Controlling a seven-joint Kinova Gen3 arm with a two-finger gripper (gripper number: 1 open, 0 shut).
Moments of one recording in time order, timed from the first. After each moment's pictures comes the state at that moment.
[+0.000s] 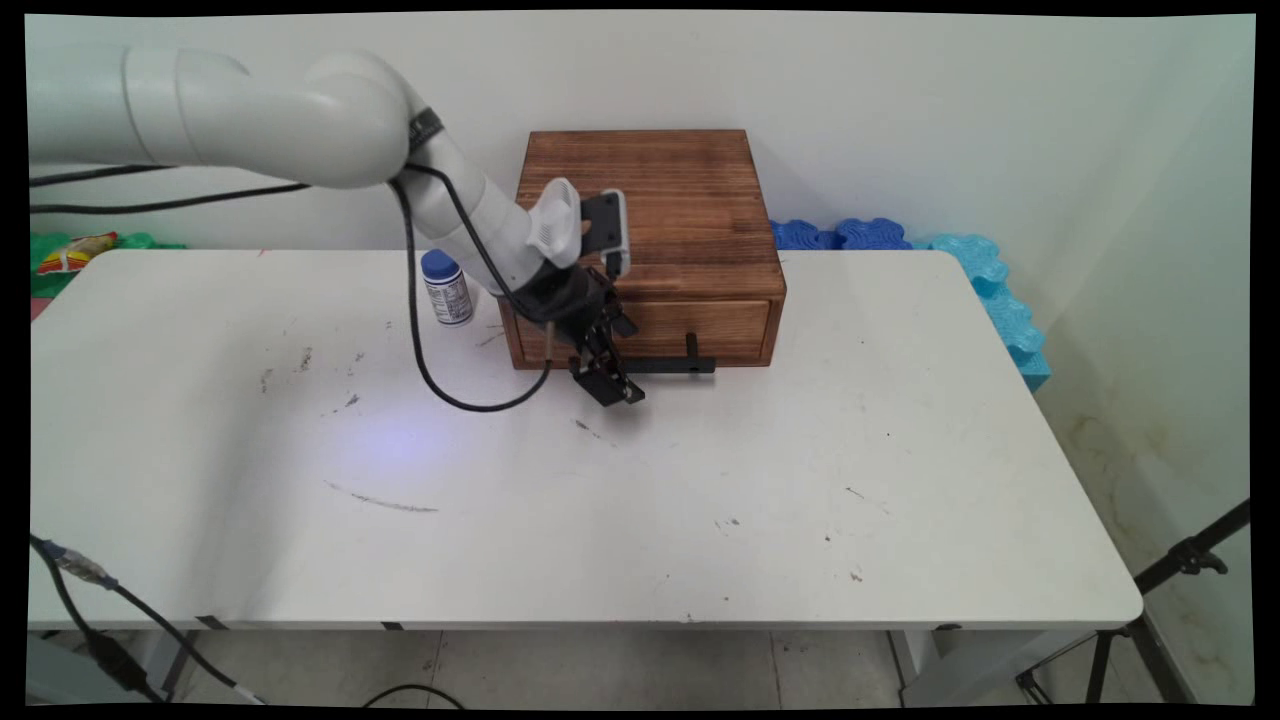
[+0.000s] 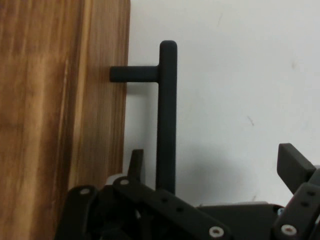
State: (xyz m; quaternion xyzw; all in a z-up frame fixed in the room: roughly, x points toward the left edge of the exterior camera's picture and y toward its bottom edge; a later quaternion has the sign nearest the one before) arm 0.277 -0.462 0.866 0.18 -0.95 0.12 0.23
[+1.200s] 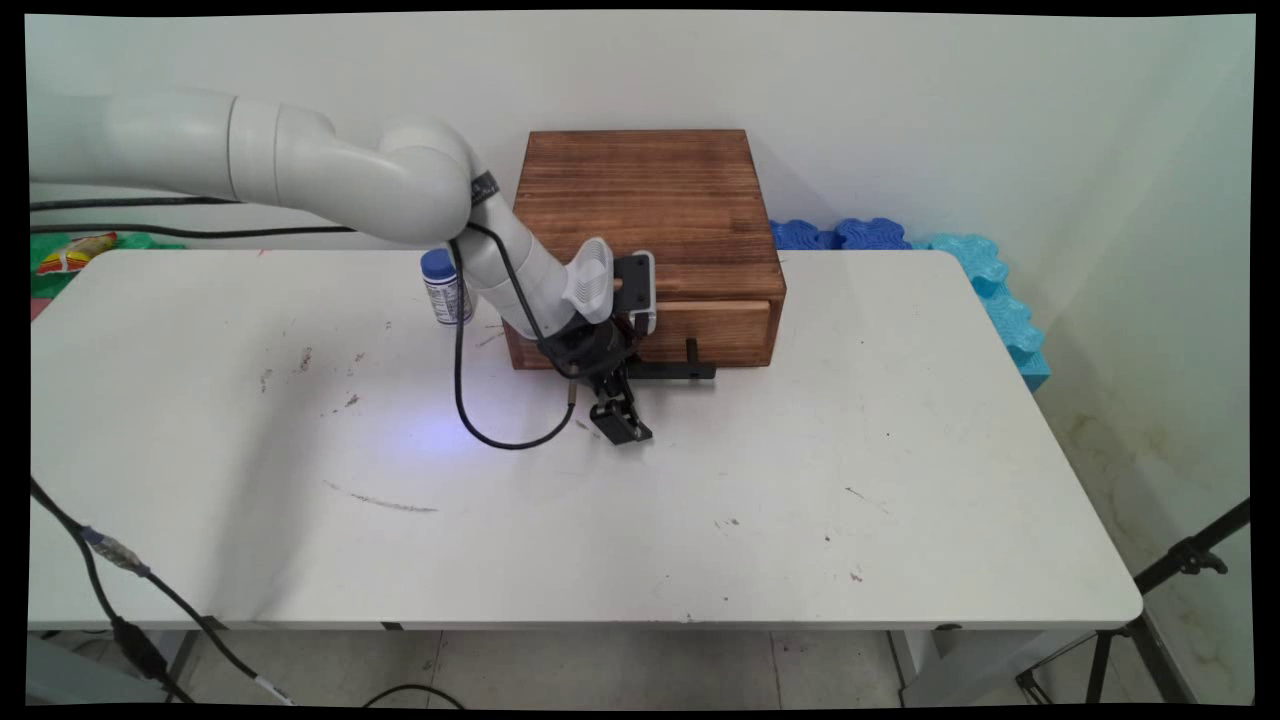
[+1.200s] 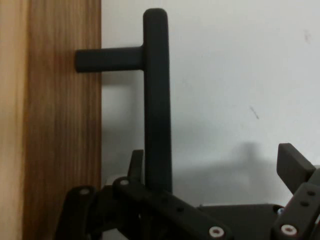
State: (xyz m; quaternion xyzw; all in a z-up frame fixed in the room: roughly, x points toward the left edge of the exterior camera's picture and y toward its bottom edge) arm 0.253 -0.471 0.812 0.16 -0.96 0.11 0.20
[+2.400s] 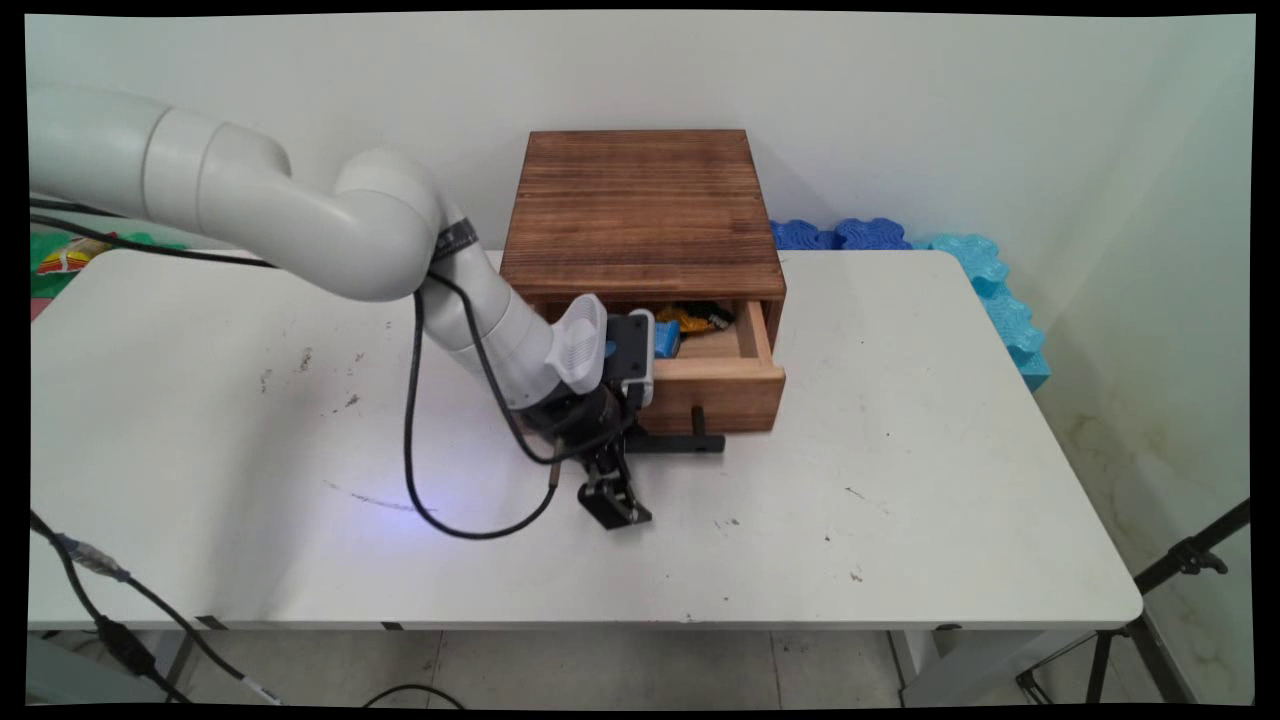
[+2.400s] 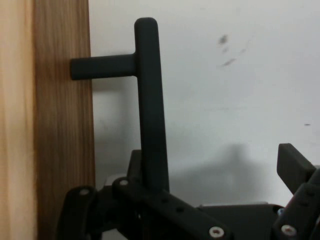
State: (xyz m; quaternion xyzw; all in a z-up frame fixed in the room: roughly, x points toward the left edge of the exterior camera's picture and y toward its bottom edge) arm 0.227 -0.385 0.825 0.15 -0.96 0.06 0.22
